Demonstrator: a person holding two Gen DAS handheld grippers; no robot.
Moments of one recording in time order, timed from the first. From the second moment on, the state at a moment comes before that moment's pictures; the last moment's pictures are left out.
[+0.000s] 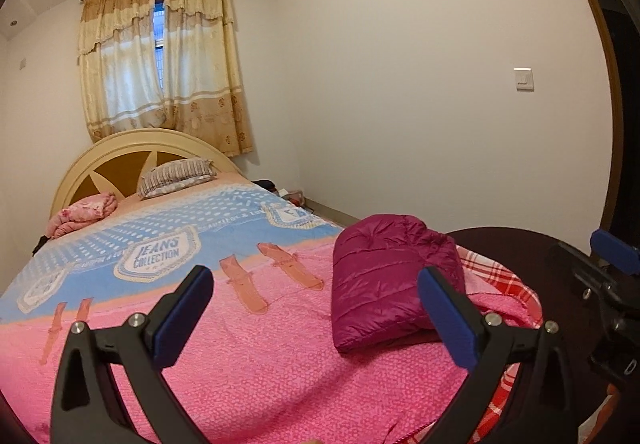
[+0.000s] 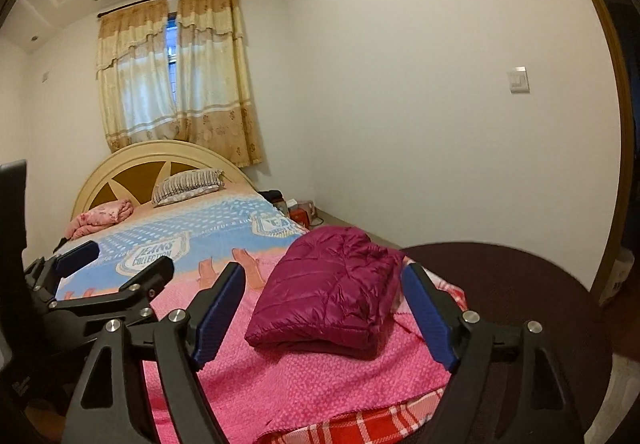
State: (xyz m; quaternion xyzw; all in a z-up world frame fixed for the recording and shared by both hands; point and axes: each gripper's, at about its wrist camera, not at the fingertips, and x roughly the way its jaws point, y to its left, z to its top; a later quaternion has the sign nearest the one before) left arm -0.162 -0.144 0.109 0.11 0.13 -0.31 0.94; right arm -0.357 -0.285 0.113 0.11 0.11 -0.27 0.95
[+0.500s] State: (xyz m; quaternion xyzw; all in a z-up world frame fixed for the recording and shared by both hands) left arm -0.161 -0.144 0.104 0.11 0.14 -0.32 0.93; right arm -0.356 -0.290 0.109 0.12 0.11 -0.28 0.95
